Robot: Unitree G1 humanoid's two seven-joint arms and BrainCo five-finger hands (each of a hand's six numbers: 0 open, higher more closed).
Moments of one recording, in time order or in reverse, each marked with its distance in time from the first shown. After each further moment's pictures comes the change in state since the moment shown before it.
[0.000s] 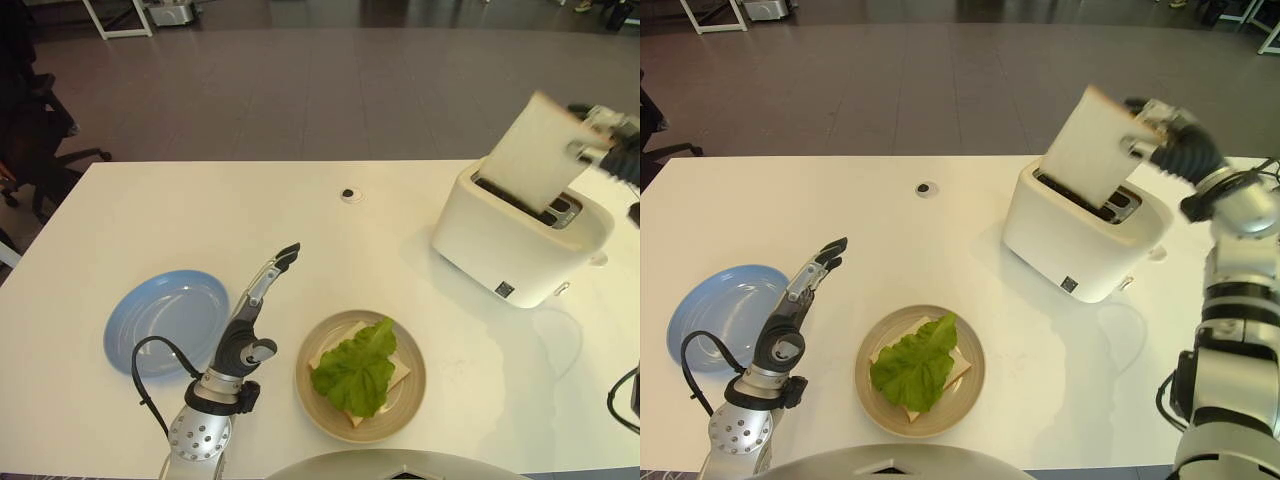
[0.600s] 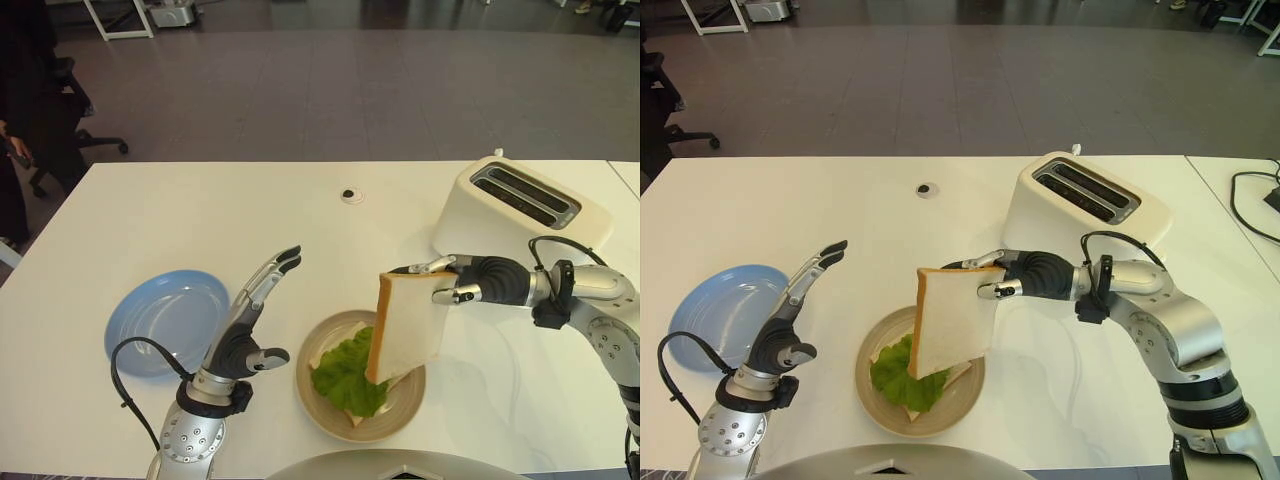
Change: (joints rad) left arm -0.001 0.009 0.067 -0.015 0.153 -0.039 -0.003; right arm 0.554 0.079 0.315 -1.110 0.478 0.893 0.261
